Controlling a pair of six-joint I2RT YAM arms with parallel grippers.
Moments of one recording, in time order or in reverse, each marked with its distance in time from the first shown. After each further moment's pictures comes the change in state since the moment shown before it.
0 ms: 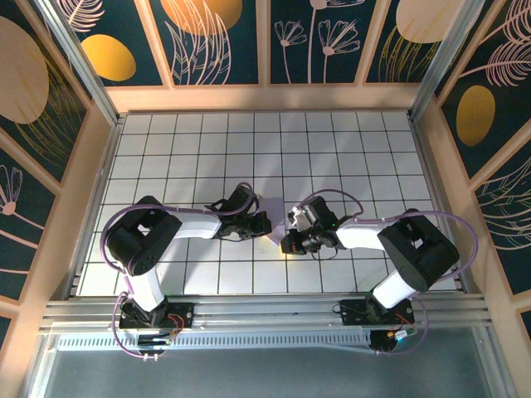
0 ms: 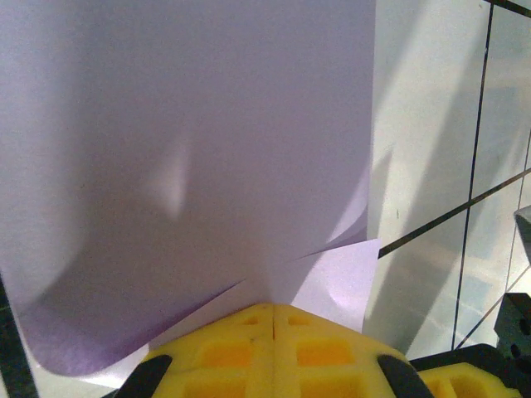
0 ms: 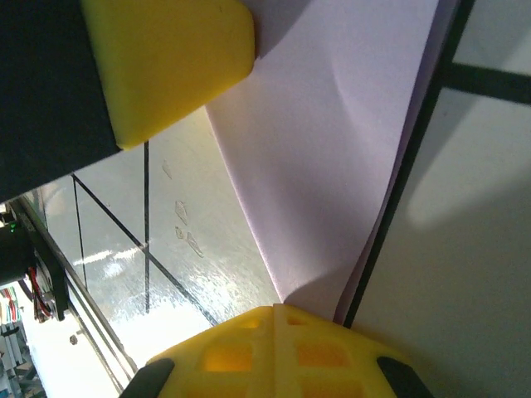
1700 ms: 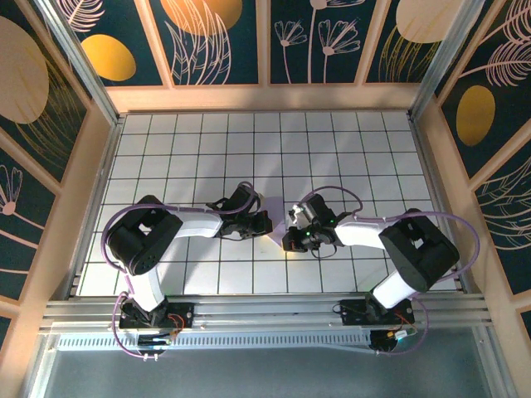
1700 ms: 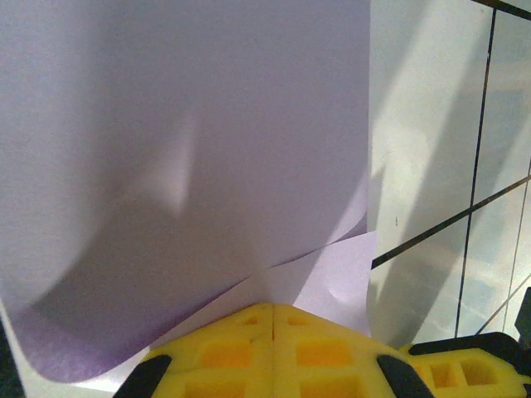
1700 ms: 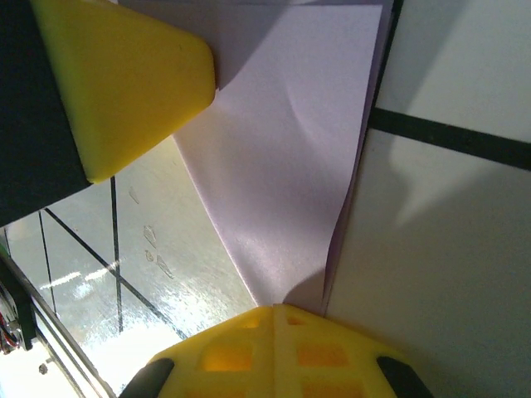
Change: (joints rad) left arm -0.003 0.006 0.024 -0.026 -0.012 0.000; right arm 0.005 0.000 0.051 -0.095 0.098 -0.008
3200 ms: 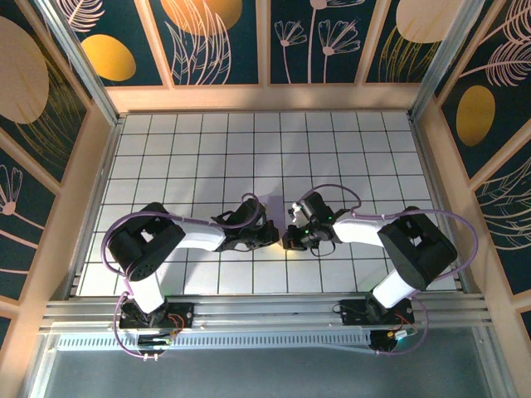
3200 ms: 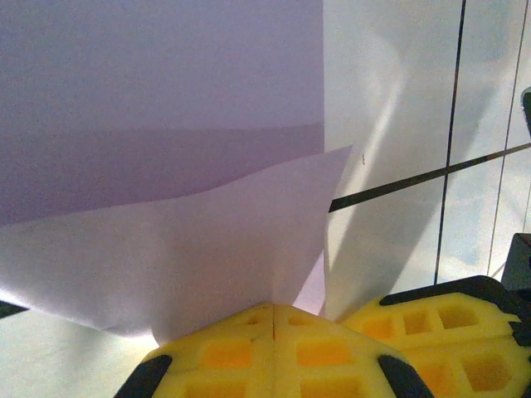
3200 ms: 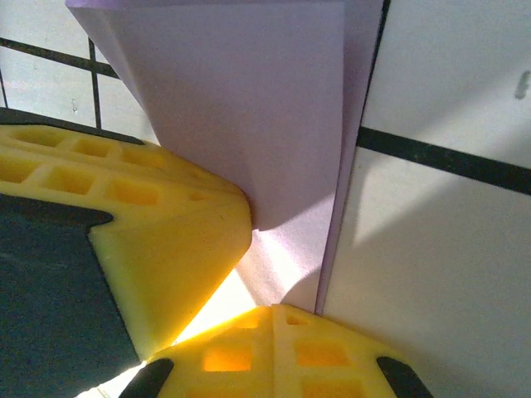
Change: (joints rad) left arm -0.117 -0.024 -0.088 0.146 -0.077 -0.146; right arm -0.007 0.018 0.039 -0.064 0.024 -0.005
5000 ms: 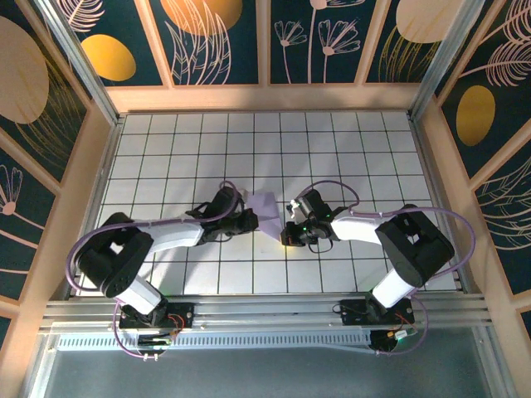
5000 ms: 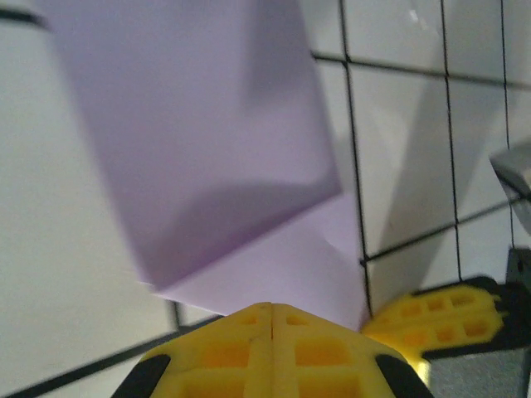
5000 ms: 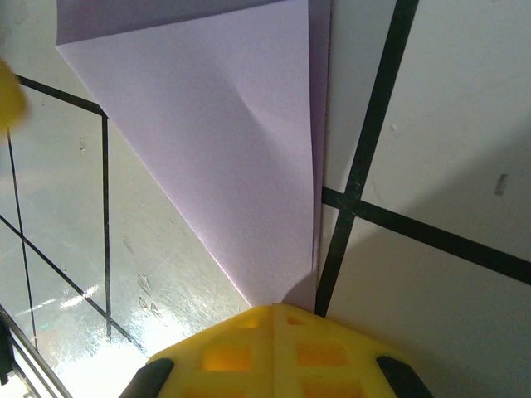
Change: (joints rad) left arm 0.138 -0.179 -0.049 -0.115 -0.042 0.219; right arm 0.003 0.023 0.029 0.020 0.043 -0.026
